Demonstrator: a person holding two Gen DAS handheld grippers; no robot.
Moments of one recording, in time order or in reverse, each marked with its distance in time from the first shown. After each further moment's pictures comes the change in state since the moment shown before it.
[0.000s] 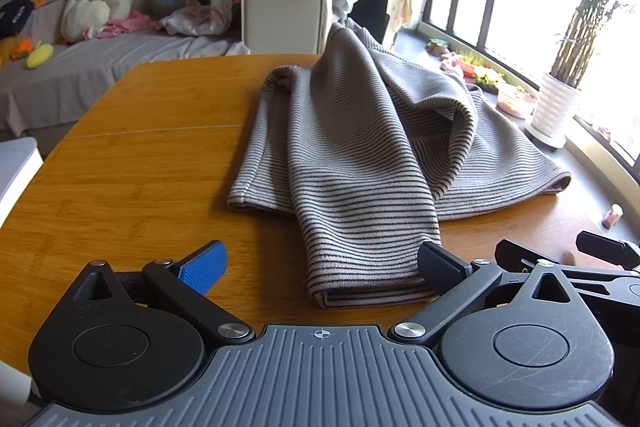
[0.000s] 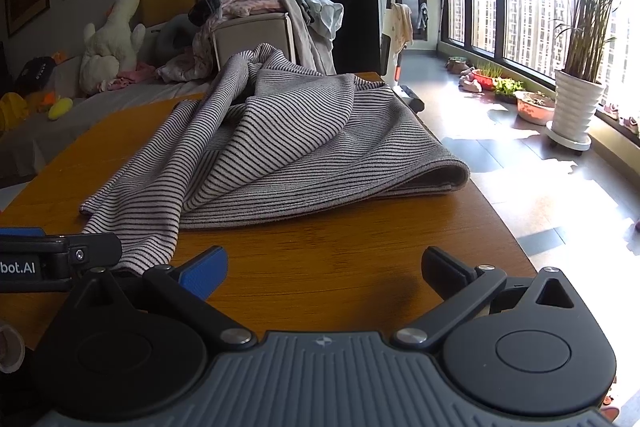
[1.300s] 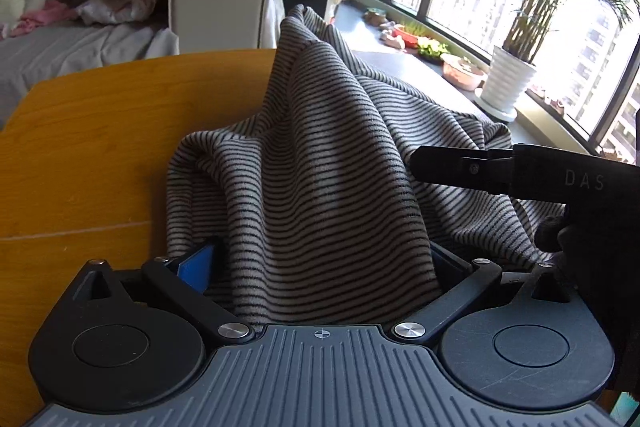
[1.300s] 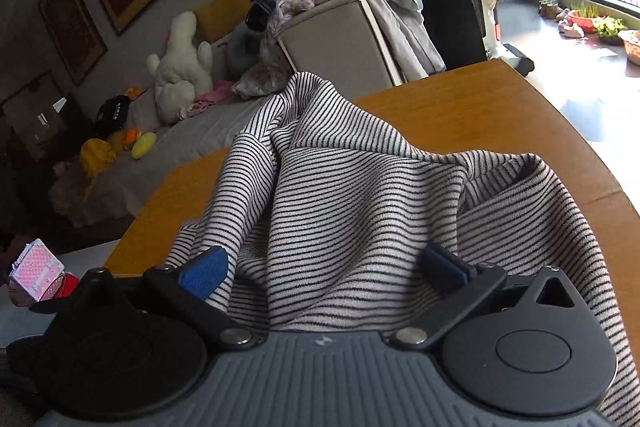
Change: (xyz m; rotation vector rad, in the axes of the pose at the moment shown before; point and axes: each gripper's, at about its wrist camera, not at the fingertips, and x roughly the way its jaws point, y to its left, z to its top) left arm 0.115 0.038 0.081 0.071 0.129 -0.226; right arm 0.143 0.025 0.093 0.162 0.102 0.403
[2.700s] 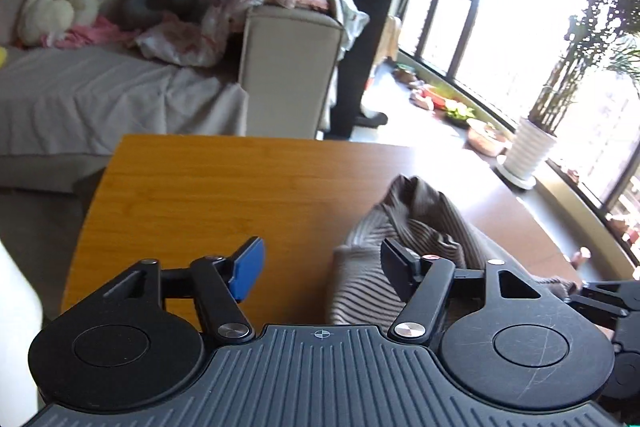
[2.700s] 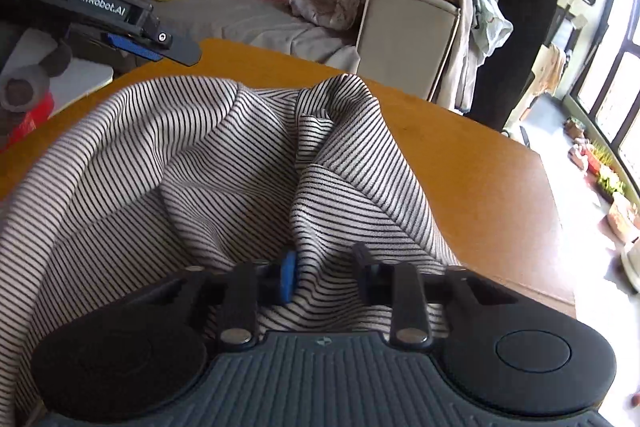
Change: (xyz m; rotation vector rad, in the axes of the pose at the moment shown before) left arm -0.050 0.118 0.054 -0.090 -0.150 -0.006; right arm 0.008 0.113 -0.004 -0.769 0.145 -0.263
